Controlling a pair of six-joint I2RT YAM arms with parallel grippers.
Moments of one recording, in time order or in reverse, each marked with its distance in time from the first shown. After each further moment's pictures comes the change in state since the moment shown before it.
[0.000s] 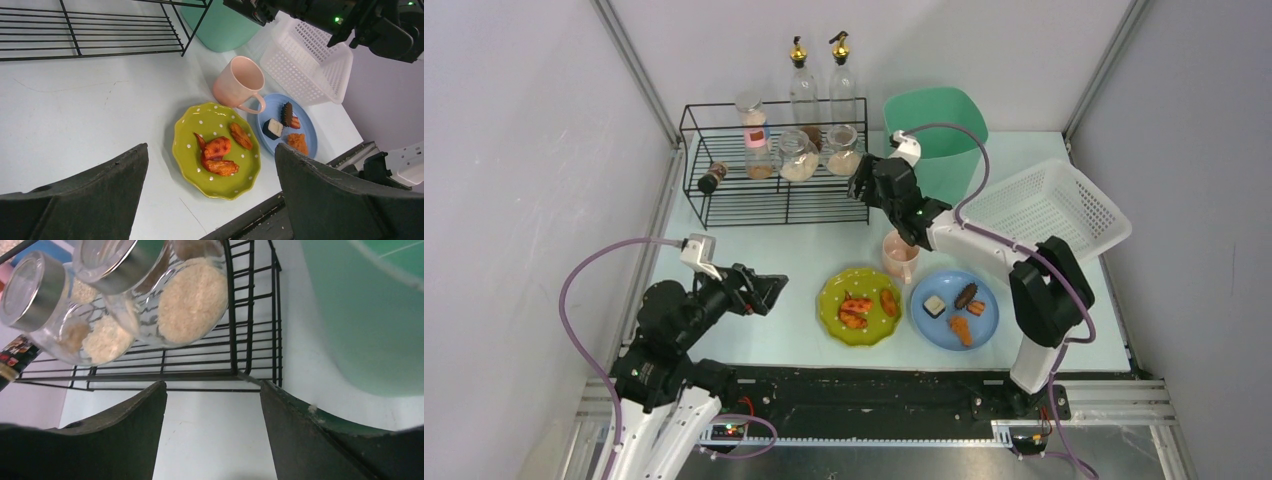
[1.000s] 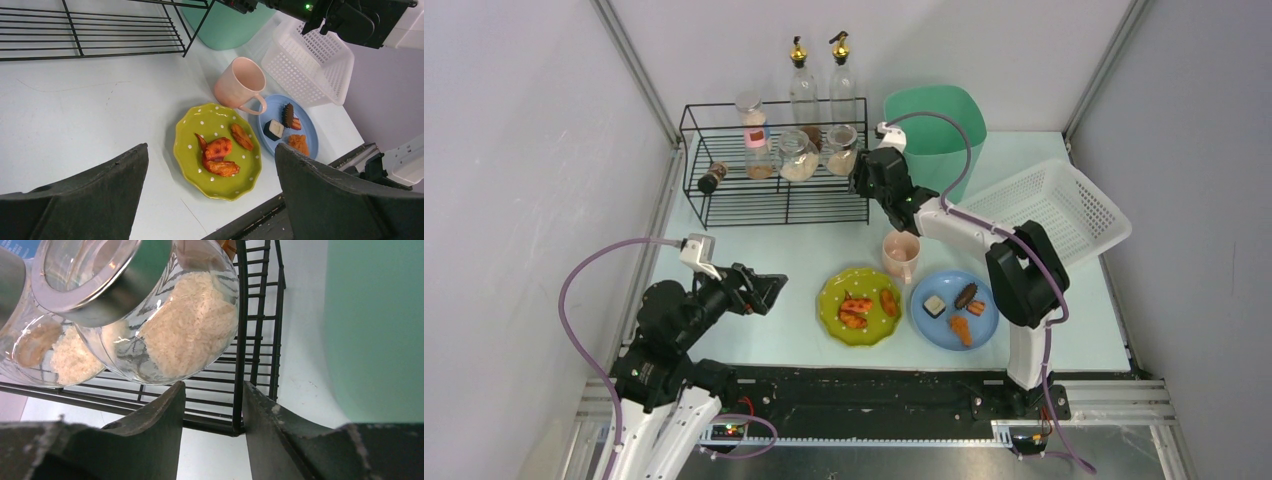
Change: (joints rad) left arm 0.006 0.000 0.000 0.000 0.000 0.000; right arm -0.042 0.172 0.151 0.017 -0.064 -0.146
